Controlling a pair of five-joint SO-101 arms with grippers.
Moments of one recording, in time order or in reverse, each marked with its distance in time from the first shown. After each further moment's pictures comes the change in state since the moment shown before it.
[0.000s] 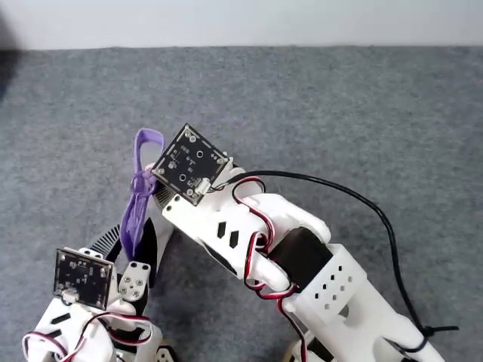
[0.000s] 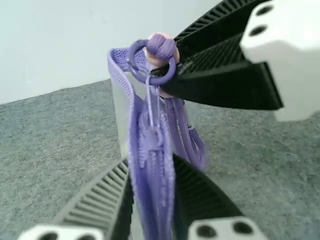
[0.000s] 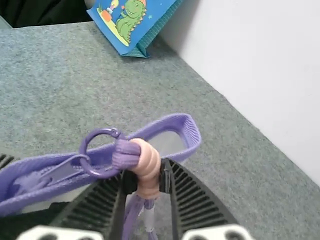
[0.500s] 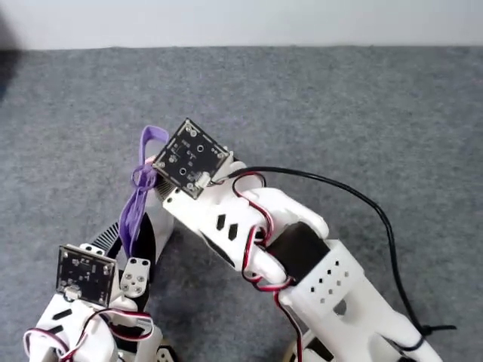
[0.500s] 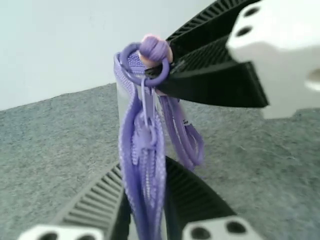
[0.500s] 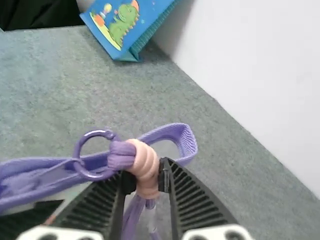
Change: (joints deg) left arm 0.0 0.5 0.2 -2.4 -1.1; right arm 3.6 2.2 0.0 -2.7 1.8
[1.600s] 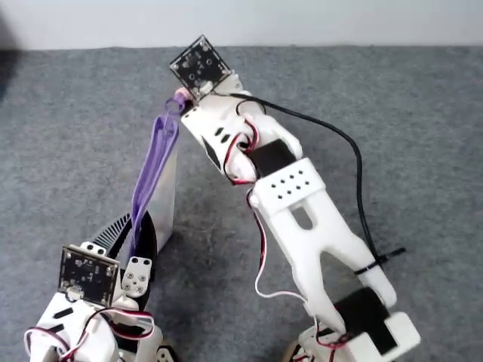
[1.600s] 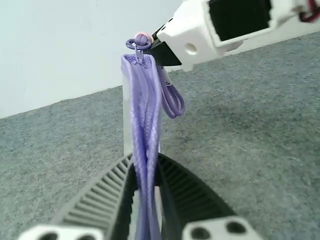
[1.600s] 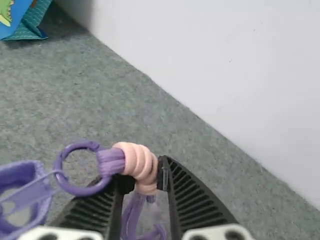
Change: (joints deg) left arm 0.2 -0.2 0.1 -0.4 -0.7; right arm 16.8 33.0 -17.4 -13.2 1.5
